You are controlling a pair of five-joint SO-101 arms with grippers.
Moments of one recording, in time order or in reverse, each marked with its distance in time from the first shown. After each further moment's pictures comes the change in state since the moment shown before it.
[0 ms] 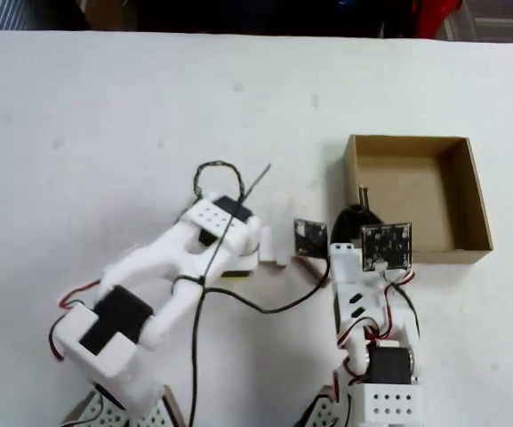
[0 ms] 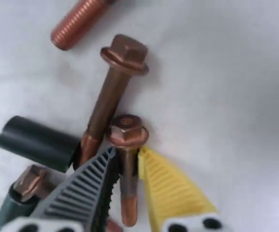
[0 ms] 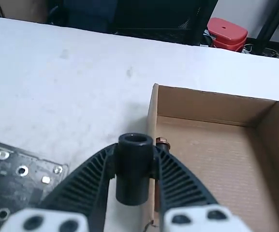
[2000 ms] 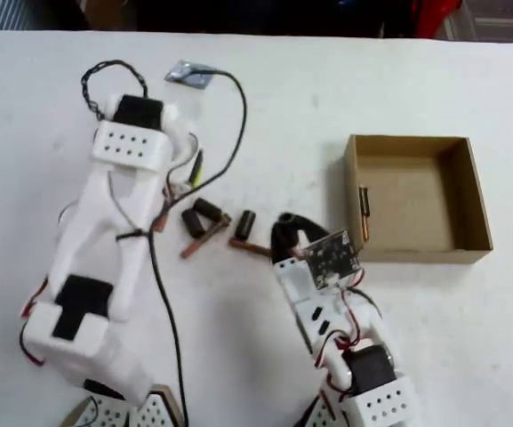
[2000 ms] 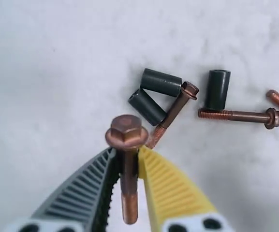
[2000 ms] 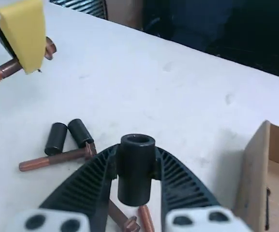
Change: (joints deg) left arm -21.9 -4.0 -39.6 37.5 51.1; right arm -22.7 0.0 1.1 -2.3 -0.1
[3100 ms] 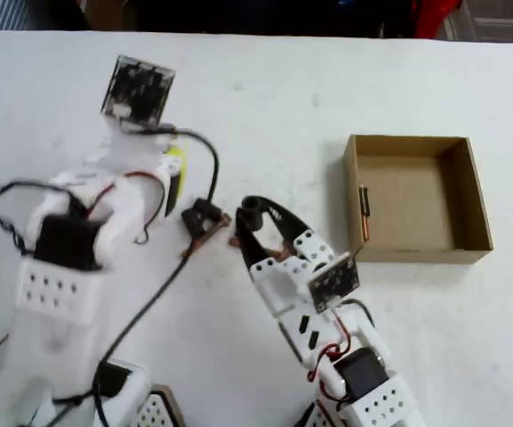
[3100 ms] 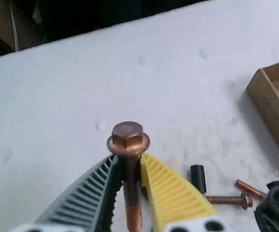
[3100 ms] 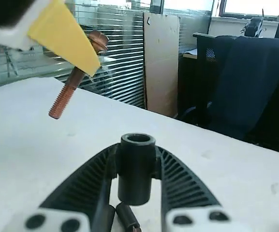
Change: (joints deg) left arm 1.5 -49.9 35.7 -30.8 0.0; right arm -9.1 0.0 0.0 -18.1 -7.1
